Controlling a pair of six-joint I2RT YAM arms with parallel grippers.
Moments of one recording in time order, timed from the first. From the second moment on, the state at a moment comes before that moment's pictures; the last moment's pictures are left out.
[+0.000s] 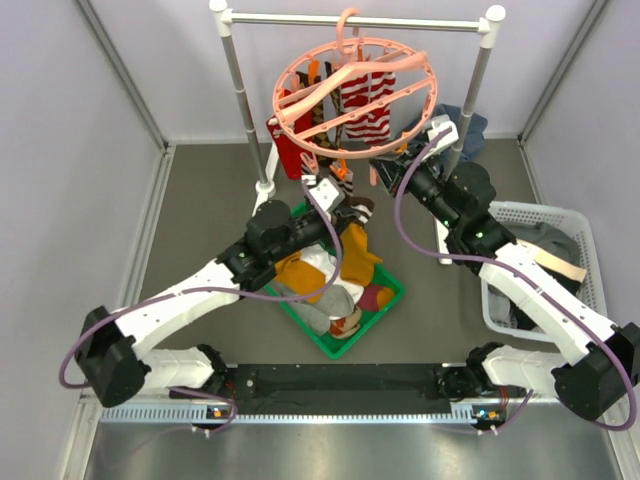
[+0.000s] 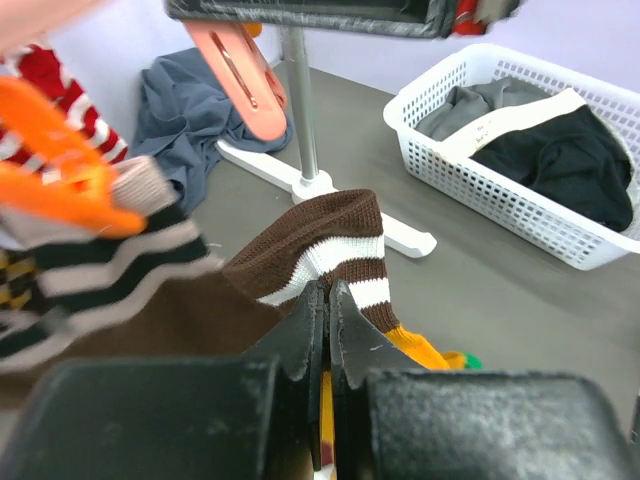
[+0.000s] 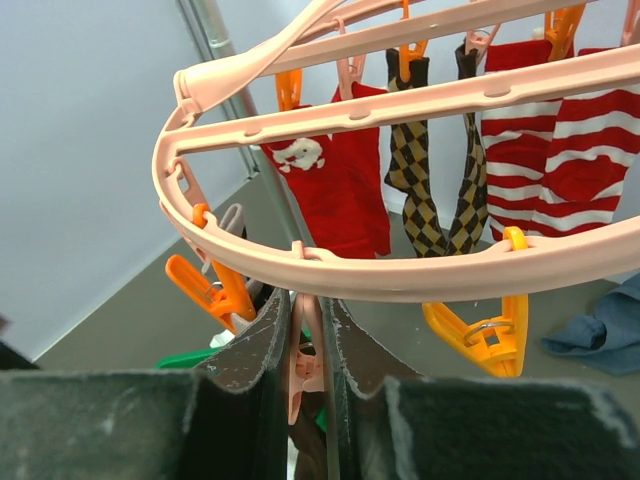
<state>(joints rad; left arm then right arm) -0.81 1.20 0.94 0.26 0.17 0.02 0.56 1.16 1.07 0.21 -0.10 0.21</state>
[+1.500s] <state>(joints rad) -0.81 1.38 0.95 0.64 0.09 -0.11 0.56 1.14 1.06 0.22 -0.15 0.19</state>
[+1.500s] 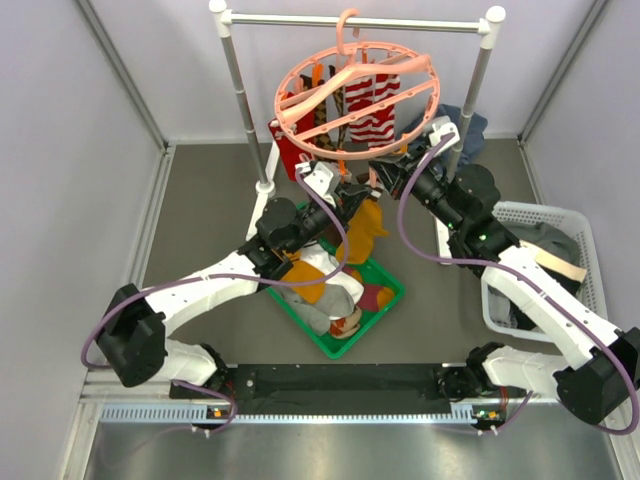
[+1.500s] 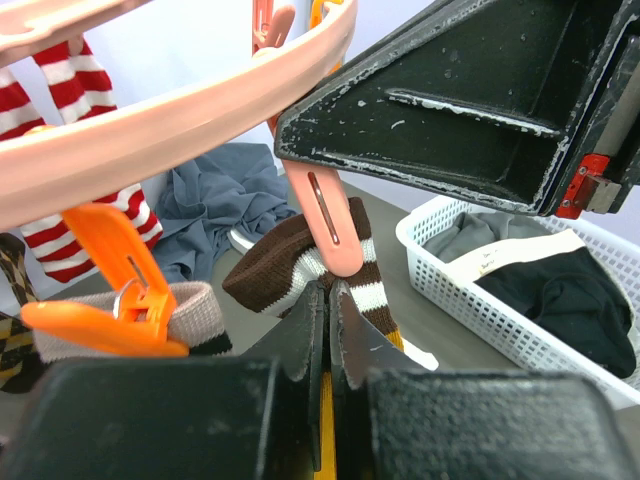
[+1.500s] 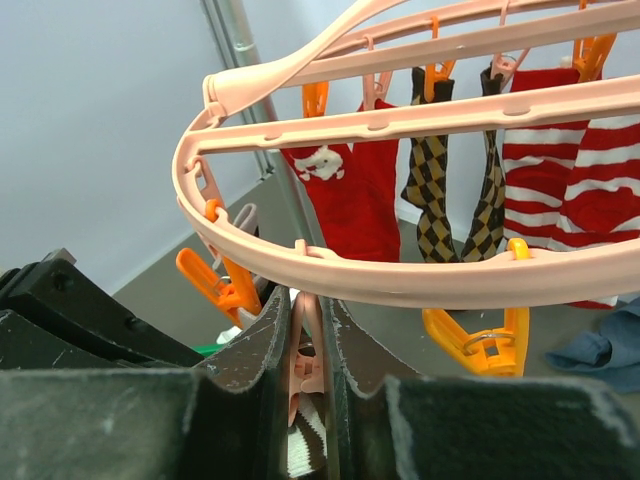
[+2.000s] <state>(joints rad) -0.81 1.37 0.94 0.68 0.08 -0.13 0.56 1.14 1.06 0.25 -0.16 0.22</state>
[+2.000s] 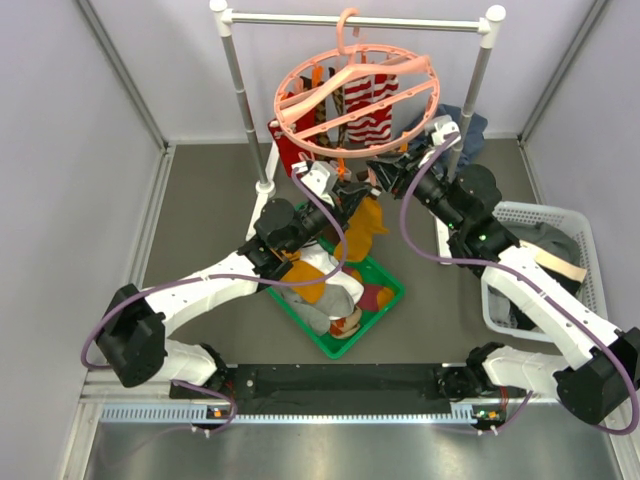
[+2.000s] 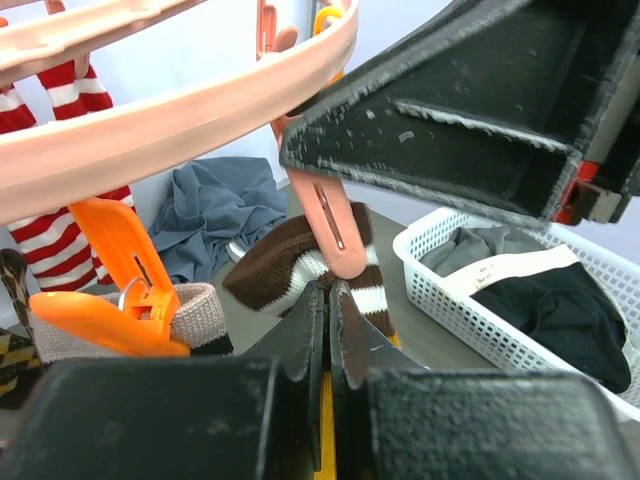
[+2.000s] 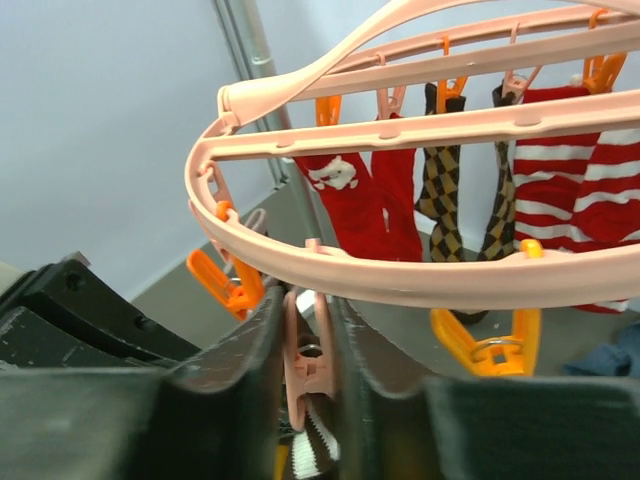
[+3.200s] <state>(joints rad) -0.74 1.38 0.94 0.72 0.02 -0.20 0.44 1.01 1.09 0.03 -0.16 -0.06</state>
